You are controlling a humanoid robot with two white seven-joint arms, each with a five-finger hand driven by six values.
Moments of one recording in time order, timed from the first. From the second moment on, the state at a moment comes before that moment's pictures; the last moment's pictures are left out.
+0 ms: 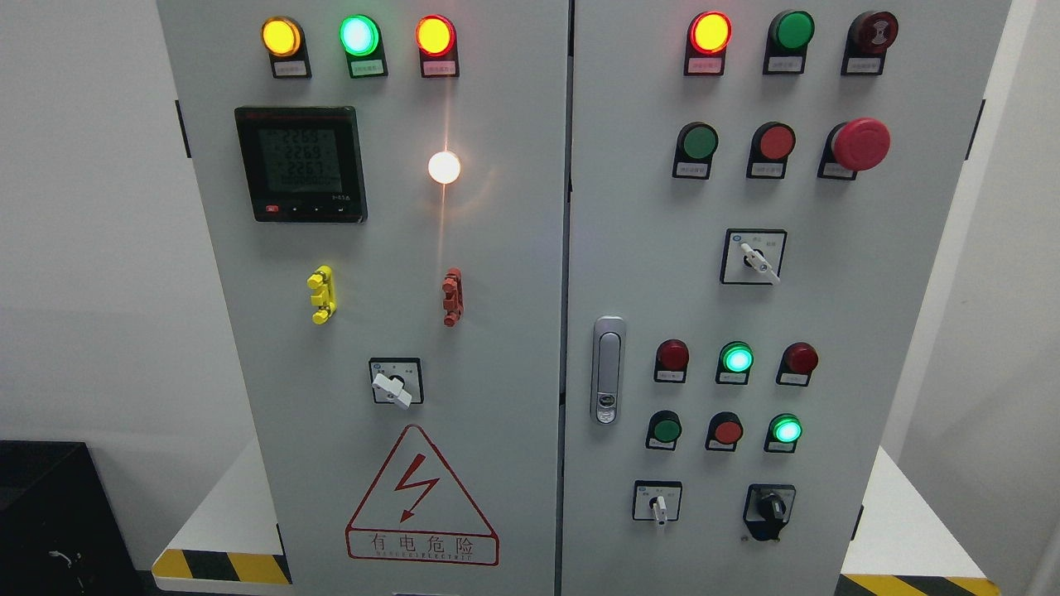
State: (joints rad) left arm 0.00 -0.10 -0.14 0.00 0.10 -0.06 0.15; right arm 0.19 0.09 -0.04 -0.74 0.60 -0.22 -0.13
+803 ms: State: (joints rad) left arm 0.00 -0.10 -0.14 0.00 0.10 -0.06 0.15; right arm 0.18 0.11 -0.03 -1.06 0.89 -0.14 -0.23
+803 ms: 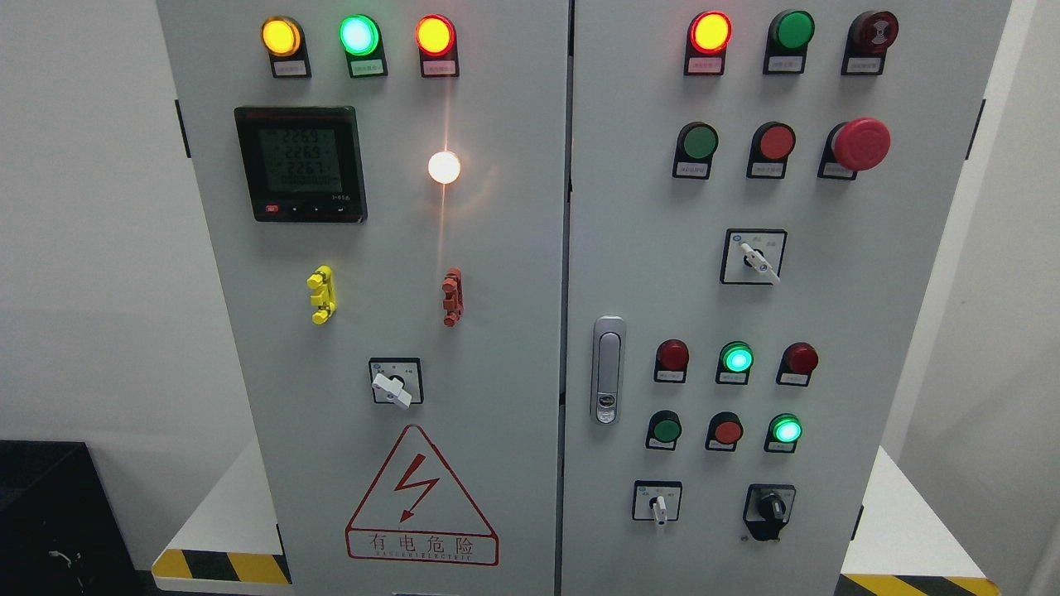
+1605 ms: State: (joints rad) left arm 0.00 -0.10 -0.14 0.00 0.10 -0.06 0.15; right arm 0.18 0.12 -0.06 -1.40 1.18 -0.07 -0.21
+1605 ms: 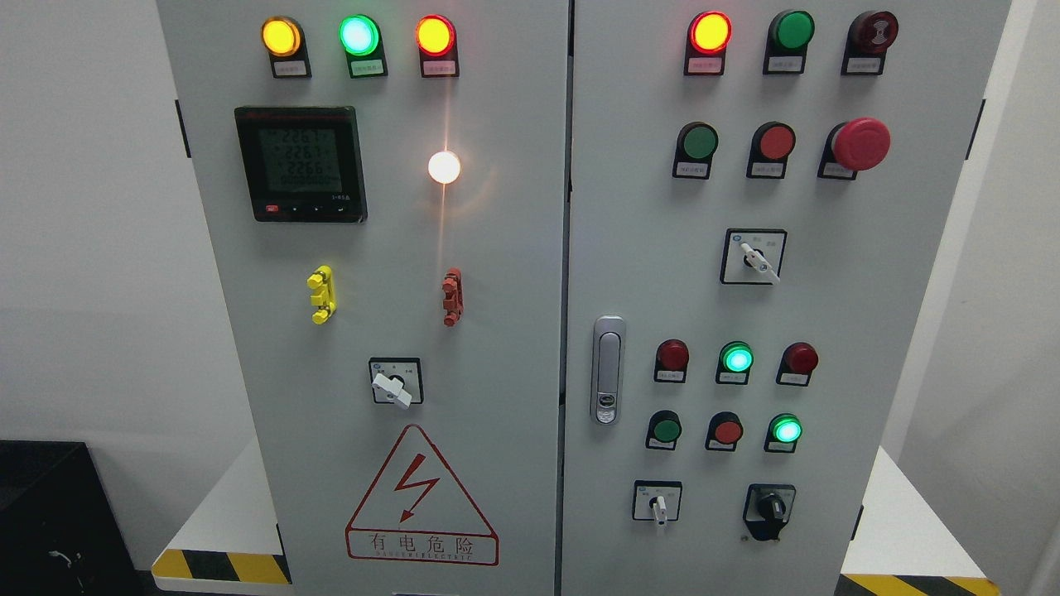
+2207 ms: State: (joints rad) left arm 0.00 -0.10 -0.14 0.00 0.10 -0.06 0.15; right arm 0.13 0.12 -0.08 -1.55 1.29 0.00 -0.14
